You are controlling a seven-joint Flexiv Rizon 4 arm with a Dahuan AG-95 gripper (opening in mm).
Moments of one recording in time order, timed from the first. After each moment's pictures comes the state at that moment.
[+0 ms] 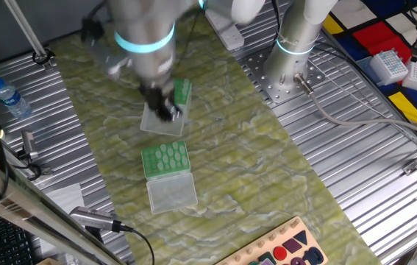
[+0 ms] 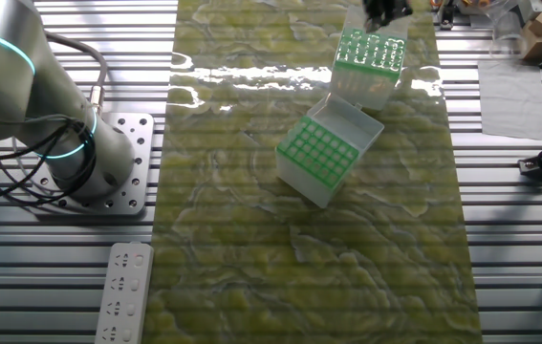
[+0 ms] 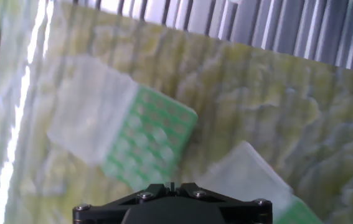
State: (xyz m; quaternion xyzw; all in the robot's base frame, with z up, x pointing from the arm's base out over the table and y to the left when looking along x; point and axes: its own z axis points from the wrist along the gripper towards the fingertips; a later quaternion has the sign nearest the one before) arm 0.539 0.154 0.238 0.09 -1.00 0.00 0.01
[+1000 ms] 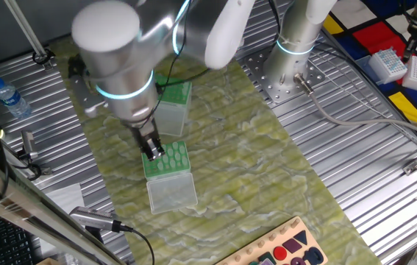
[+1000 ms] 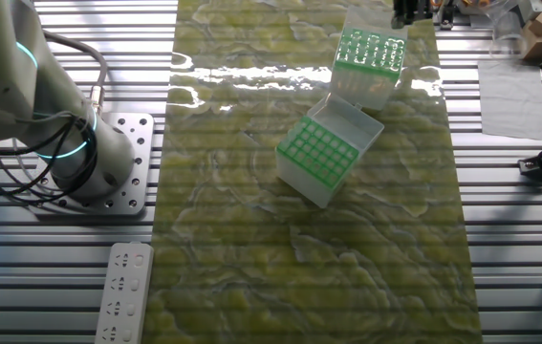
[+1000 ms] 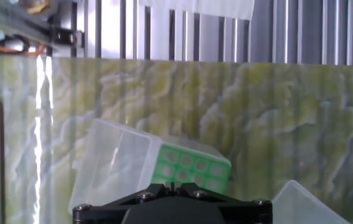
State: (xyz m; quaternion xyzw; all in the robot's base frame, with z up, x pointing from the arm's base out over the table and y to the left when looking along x) arm 0.584 0.184 0.196 0.01 -1.00 -0.03 0.01
